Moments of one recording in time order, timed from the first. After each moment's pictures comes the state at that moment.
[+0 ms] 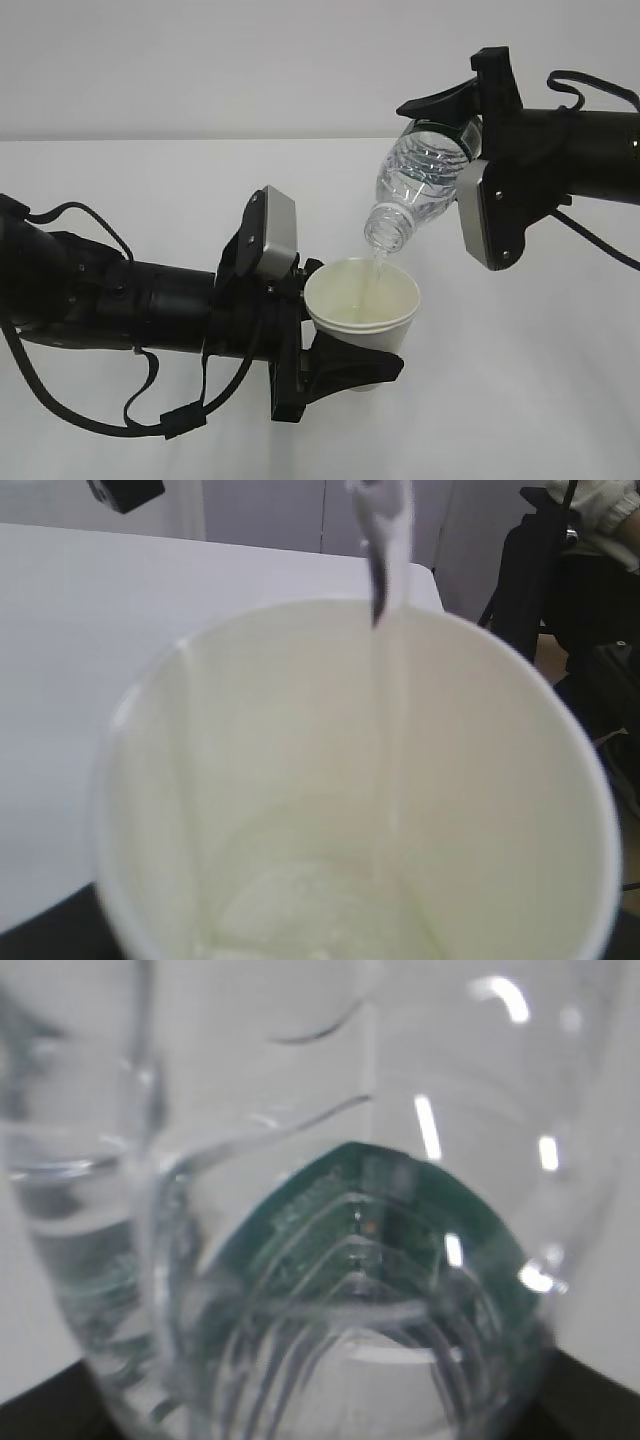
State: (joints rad) left arm -0.57 1.98 -0.83 1.13 -1.06 -0.55; right arm 0.19 1.61 -0.83 -1.05 -0.63 -0.97
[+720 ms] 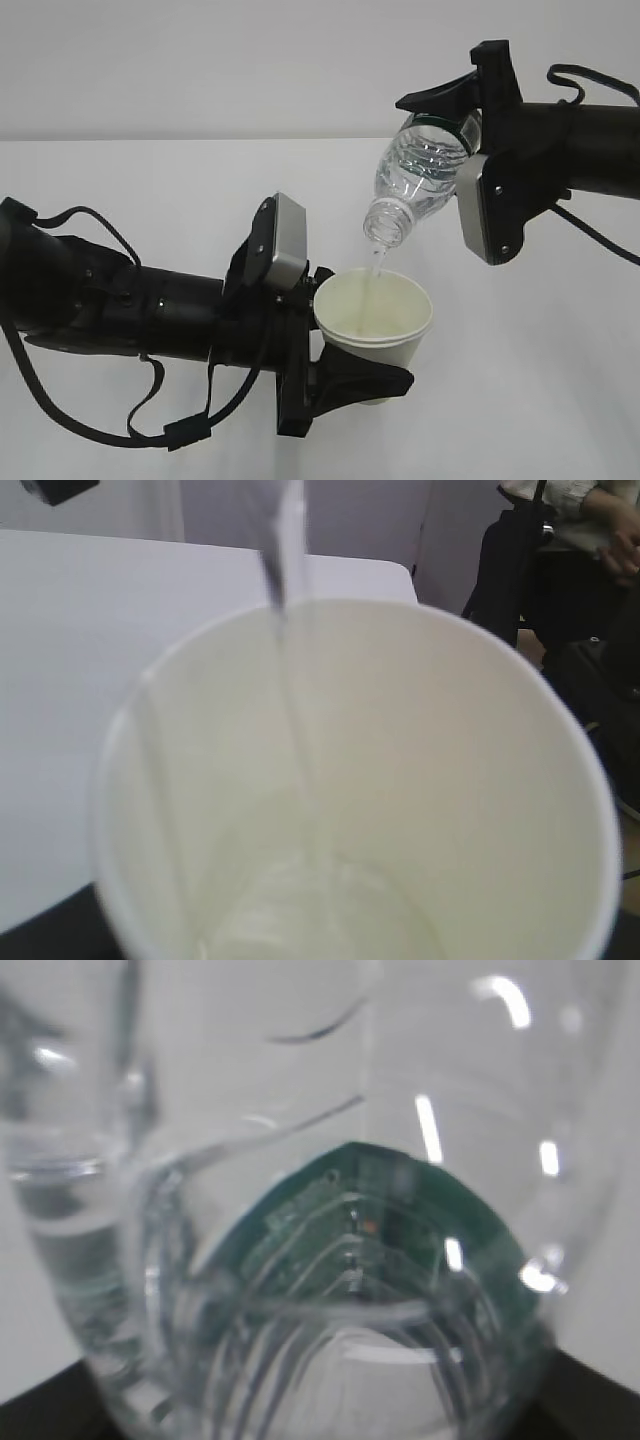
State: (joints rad) left arm -0.60 1.98 -0.83 1.14 -1.06 -0.55; right arm 0.19 1.61 -0.84 -1.05 -0.63 -0.98
